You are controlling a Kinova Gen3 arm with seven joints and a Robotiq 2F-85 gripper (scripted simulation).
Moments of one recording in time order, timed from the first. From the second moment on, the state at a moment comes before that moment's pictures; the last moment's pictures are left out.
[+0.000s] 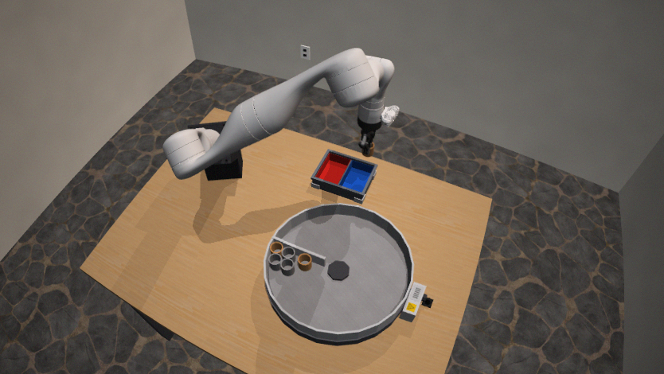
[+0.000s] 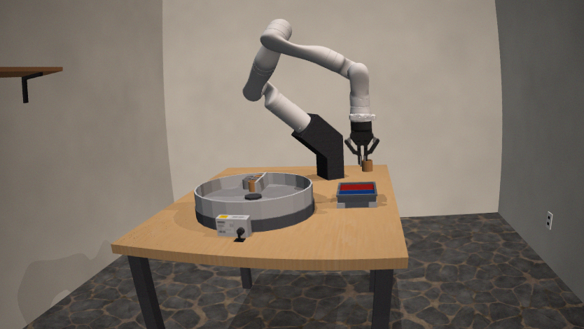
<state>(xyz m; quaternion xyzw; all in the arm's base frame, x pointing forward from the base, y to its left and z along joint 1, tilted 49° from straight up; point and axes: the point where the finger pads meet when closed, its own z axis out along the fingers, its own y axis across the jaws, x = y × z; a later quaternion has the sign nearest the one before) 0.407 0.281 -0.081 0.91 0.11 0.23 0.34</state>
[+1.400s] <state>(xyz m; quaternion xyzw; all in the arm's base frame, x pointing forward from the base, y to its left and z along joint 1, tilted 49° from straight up) 0.438 0.237 -0.127 0.90 0.11 0.23 0.34</state>
